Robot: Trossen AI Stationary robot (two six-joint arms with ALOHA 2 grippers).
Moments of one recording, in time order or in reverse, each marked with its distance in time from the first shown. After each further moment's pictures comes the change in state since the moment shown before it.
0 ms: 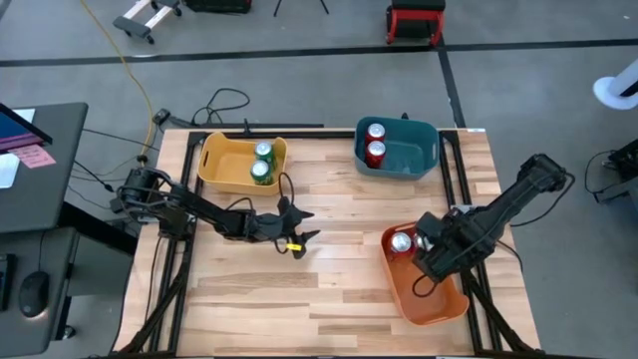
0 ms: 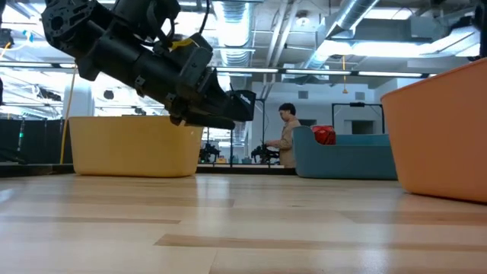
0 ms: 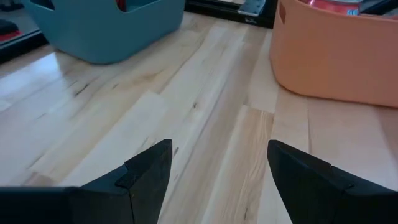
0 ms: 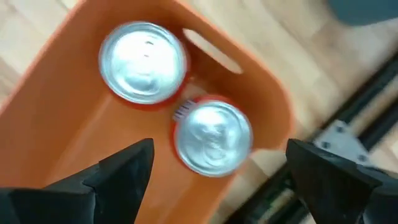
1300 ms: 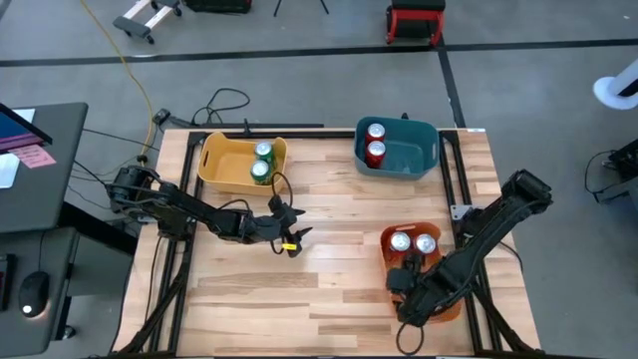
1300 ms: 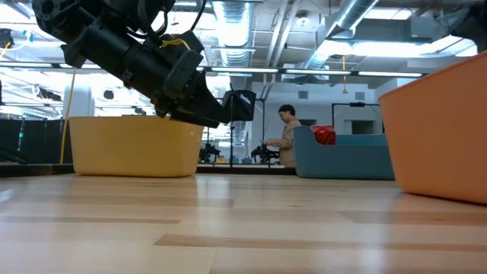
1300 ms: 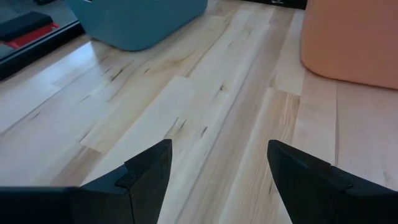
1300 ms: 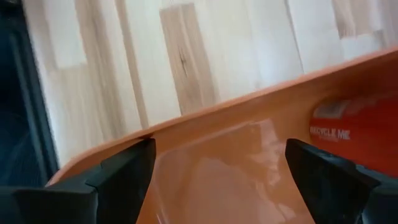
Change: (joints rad) left arm -0.029 -0.090 0.000 -0.199 -0.105 -0.026; right arm 0.093 0.267 -0.005 0.608 -0.044 -0.432
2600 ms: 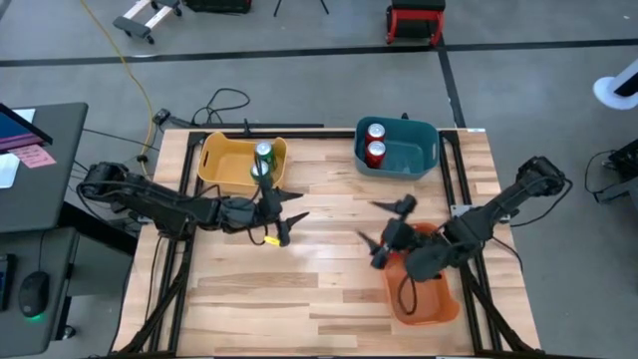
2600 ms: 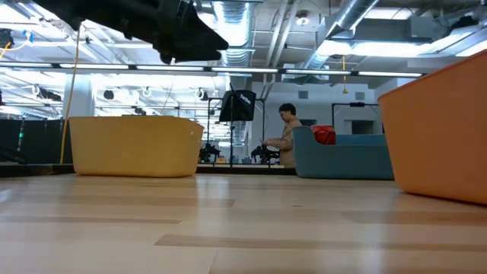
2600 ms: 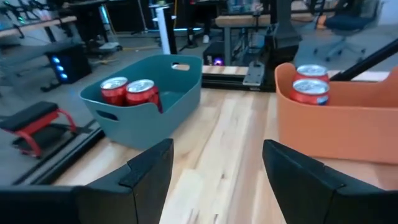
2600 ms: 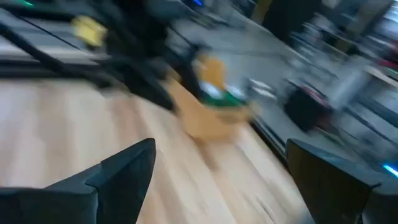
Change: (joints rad) left arm 0.024 -0.282 0.000 0.045 0.029 0.297; right arm -0.190 -0.226 -0.022 0.468 0.851 -0.672
